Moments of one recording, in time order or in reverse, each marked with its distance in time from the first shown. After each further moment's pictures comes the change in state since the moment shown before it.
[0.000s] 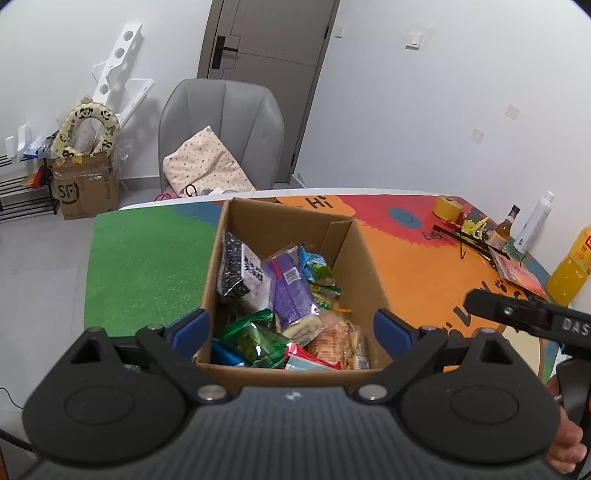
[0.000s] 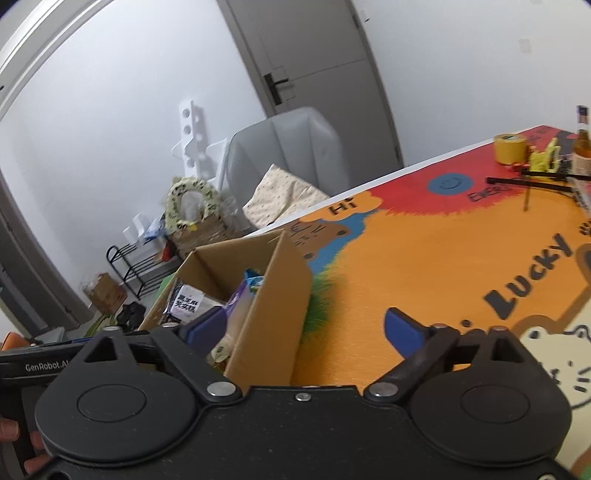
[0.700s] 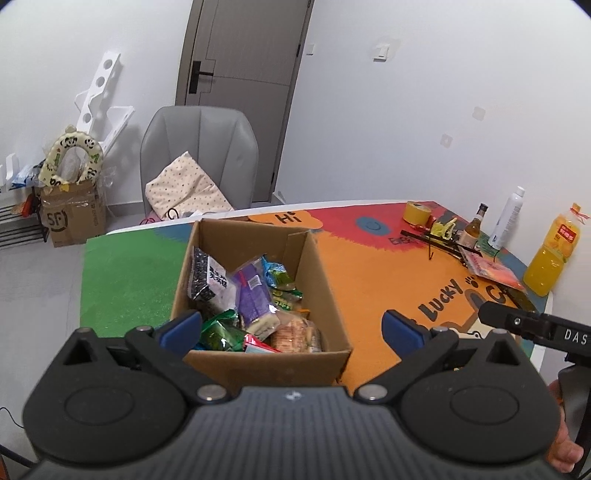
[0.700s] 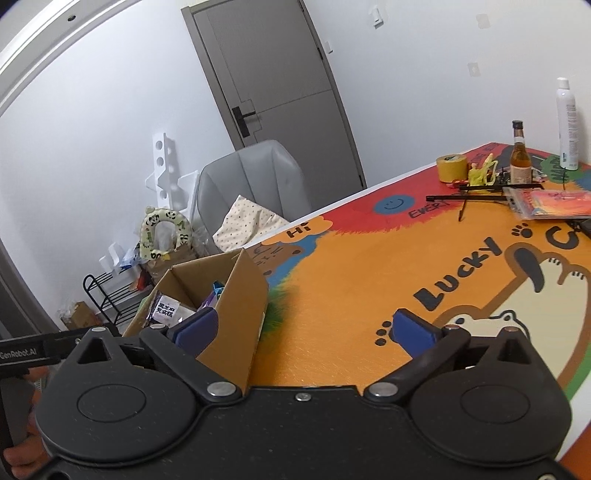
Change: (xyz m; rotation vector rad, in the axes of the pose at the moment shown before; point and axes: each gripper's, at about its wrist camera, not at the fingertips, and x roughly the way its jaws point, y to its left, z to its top) left arm -0.046 -0.035 -0.011 0.067 -0.061 -0.040; right arm -0.066 -0.021 -0.021 0.029 -0.096 -0.090
